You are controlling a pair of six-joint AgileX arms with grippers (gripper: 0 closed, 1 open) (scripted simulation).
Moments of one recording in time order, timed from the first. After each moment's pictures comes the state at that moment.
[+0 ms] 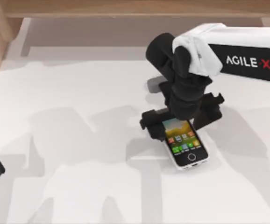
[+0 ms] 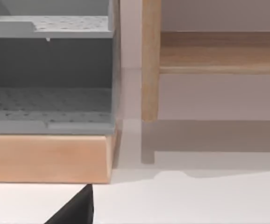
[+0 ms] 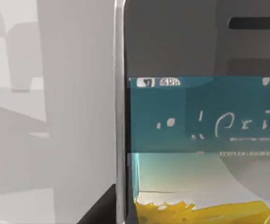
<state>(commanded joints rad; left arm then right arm) 0.00 0.00 0.00 0.00 0.00 0.00 0.59 2.22 1.65 -0.95 0.02 0.26</state>
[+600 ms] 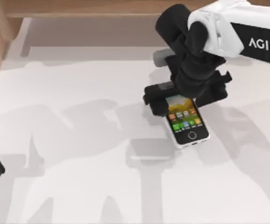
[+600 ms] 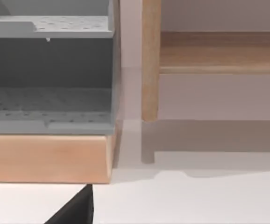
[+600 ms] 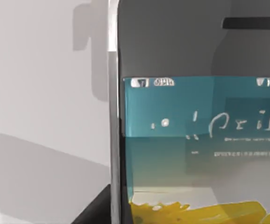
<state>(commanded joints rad) 0.00 0.00 0.00 0.00 0.00 0.00 0.56 2.12 1.68 -0.94 0.03 0.26</state>
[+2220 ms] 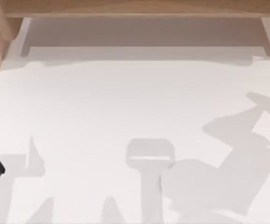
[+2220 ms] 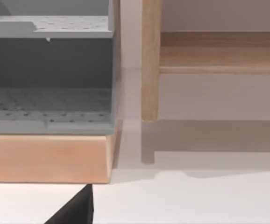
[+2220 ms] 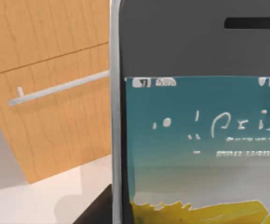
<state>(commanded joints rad) 0.00 0.00 0.00 0.00 0.00 0.00 -0.27 1.42 0.85 0.09 0.15 0.09</state>
